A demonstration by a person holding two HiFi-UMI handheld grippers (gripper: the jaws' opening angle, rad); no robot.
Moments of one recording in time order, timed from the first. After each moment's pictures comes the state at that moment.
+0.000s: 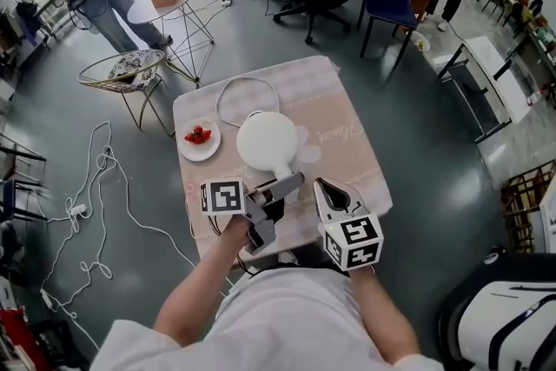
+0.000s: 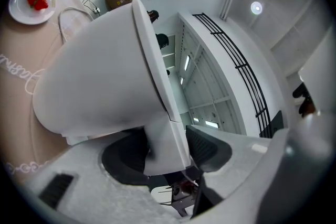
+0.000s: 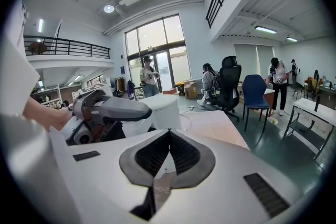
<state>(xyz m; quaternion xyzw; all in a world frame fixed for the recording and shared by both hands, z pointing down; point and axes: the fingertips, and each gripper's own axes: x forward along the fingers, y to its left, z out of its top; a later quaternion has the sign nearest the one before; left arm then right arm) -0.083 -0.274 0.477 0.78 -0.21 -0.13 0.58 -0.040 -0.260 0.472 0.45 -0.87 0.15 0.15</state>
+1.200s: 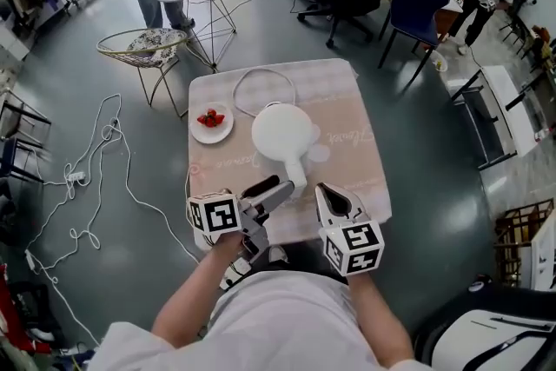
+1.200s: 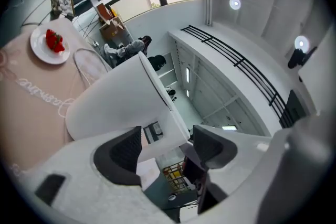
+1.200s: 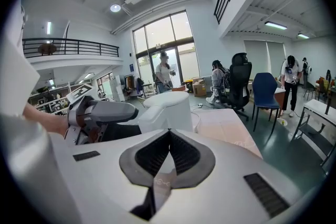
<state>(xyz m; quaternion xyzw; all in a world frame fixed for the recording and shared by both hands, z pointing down) -0.126 -0.243 0.482 0.80 -0.33 -0.14 0.49 -0.048 -0.241 0.473 0.41 -0.89 0.15 0.16</state>
